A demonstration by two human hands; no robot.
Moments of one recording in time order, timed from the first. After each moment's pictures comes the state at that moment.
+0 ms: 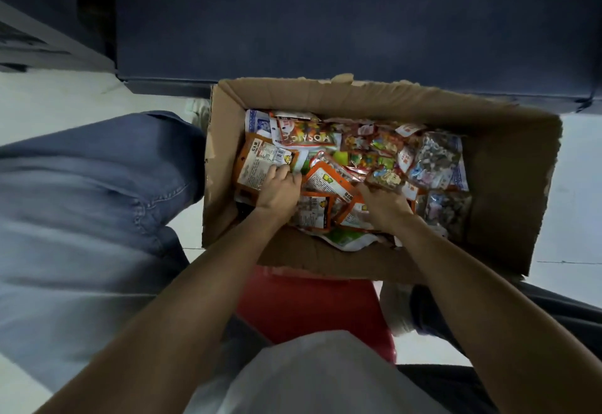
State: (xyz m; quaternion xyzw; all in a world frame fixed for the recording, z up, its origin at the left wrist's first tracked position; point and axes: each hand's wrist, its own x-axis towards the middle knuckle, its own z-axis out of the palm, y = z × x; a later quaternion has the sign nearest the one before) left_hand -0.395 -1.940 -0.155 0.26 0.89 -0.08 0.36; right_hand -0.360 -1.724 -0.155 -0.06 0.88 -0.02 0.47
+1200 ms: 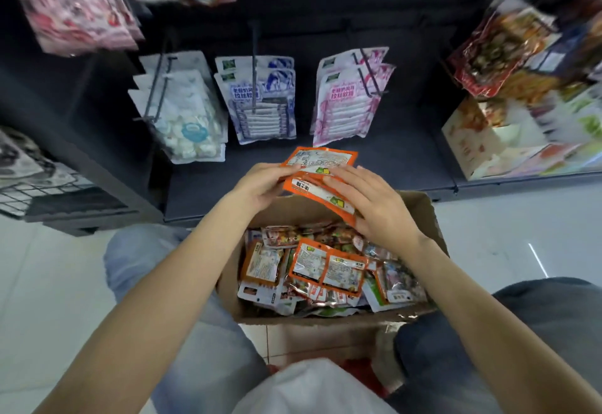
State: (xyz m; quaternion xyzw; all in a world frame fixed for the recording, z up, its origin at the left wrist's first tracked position) left_hand -0.464 -1.901 0.127 -0.12 0.64 0.68 0.33; right_hand -0.363 -1.705 0.098 -0.24 0.94 -0.15 -0.19
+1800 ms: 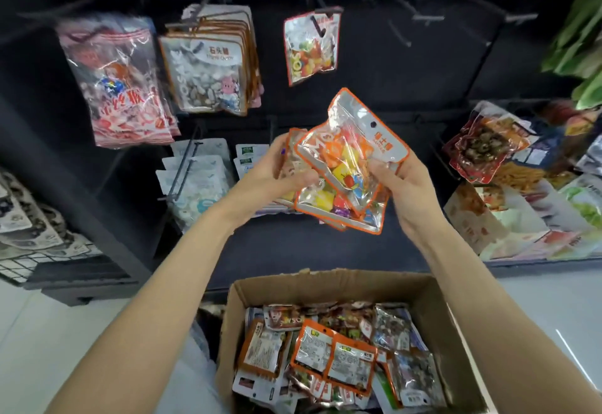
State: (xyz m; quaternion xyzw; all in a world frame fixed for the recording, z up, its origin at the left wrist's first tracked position) left_hand -0.505 -1.915 0.249 0.24 0.69 0.65 0.19; right_hand -0.444 -1.706 0.237 0.00 0.66 -0.74 -0.15
